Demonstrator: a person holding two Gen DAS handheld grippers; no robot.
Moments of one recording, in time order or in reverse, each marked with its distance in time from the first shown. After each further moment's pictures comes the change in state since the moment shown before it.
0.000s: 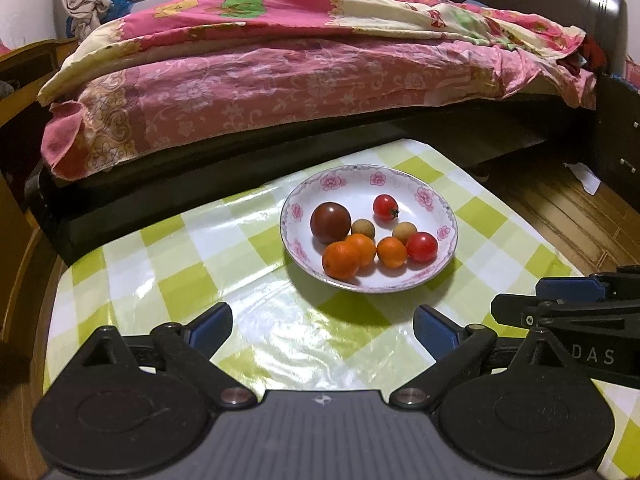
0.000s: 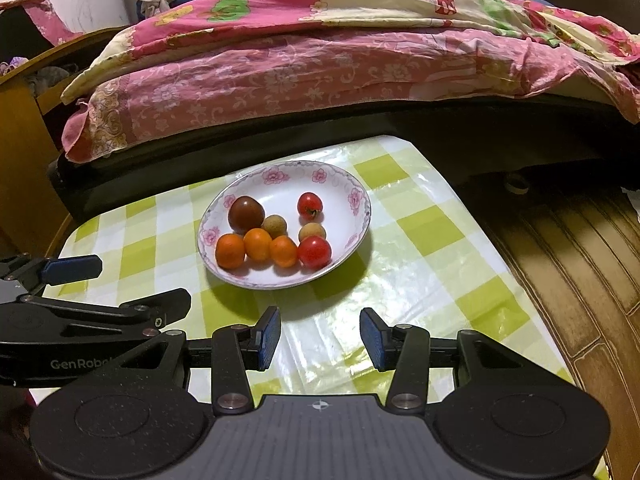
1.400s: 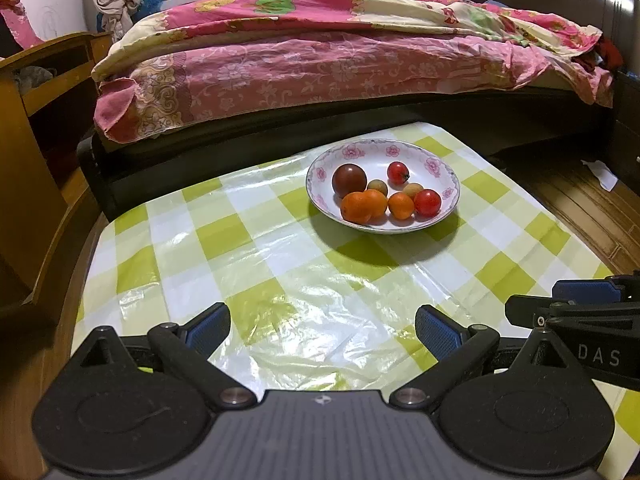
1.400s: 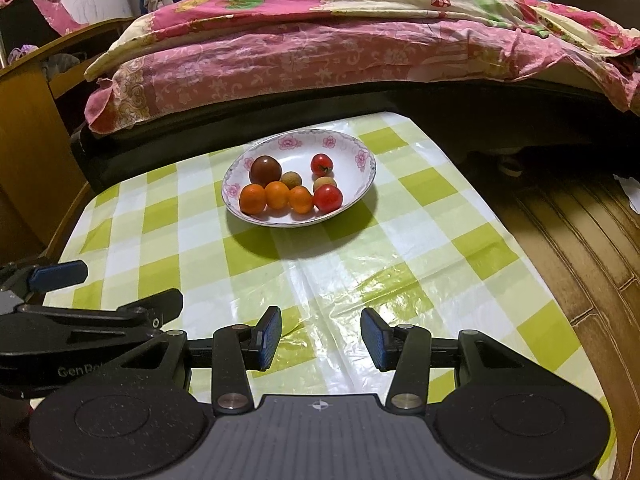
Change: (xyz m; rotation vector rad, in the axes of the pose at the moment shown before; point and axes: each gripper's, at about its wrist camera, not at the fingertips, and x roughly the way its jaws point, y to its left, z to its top) left arm -0.045 -0.008 -0.050 -0.029 -0.003 0.088; right arm -0.038 0.016 -0.045 0.002 0.019 -0.013
